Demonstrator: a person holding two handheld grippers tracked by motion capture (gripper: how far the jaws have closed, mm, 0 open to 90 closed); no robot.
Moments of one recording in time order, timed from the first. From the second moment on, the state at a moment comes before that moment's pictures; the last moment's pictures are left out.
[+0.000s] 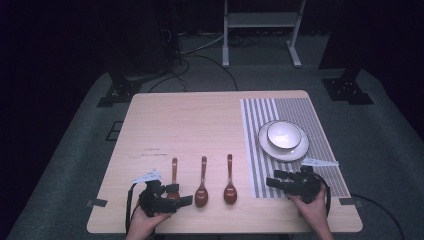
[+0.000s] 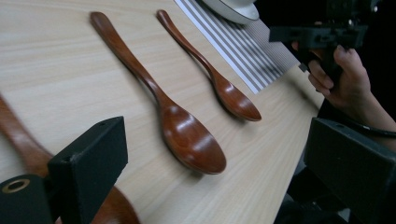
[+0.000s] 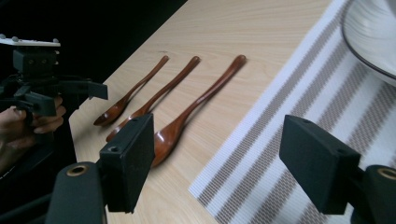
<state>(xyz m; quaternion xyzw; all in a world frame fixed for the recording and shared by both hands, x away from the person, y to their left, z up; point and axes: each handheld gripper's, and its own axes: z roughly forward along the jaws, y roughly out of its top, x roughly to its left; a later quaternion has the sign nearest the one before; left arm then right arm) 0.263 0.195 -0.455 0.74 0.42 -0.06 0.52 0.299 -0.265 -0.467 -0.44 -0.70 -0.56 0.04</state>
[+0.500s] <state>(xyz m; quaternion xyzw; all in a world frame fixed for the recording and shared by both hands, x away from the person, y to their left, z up) 0.258 0.159 -0.460 0.76 0.38 -0.12 0.51 0.318 -0.235 -0.452 -0.41 -0.73 -0.54 0.05</state>
